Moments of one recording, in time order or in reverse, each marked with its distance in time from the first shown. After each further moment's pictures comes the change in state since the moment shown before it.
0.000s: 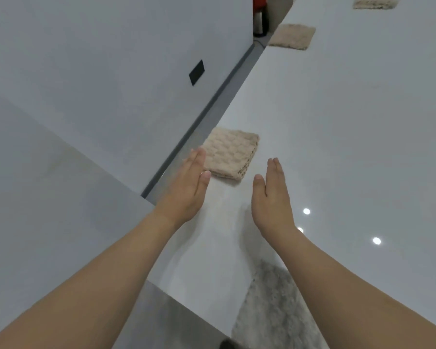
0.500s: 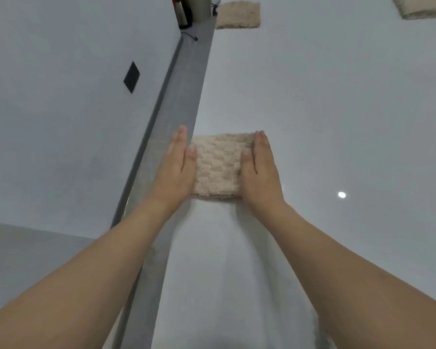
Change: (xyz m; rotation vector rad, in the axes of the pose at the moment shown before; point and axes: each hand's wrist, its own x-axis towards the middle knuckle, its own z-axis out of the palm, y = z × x) left_hand 0.129 -0.068 0.012 -0.253 -0.086 0.100; right_hand 0.093 -0.009 0.073 0.050 0.307 0.071
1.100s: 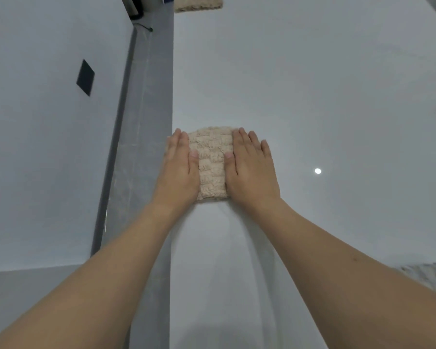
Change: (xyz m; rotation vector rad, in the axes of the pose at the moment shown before) left_hand 0.028 -0.032 0.039 0.059 -0.141 0.062; right_hand 0.012 0.022 0.022 -0.603 0.050 -0.083
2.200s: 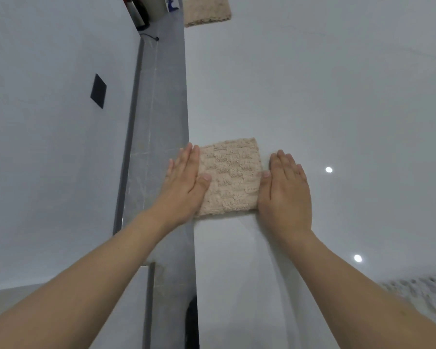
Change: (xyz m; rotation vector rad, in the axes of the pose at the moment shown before) left_hand 0.005 -0.023 -0.043 0.206 -0.311 0.153; right_hand -0.026 0.007 0.000 -0.011 0.215 0.204
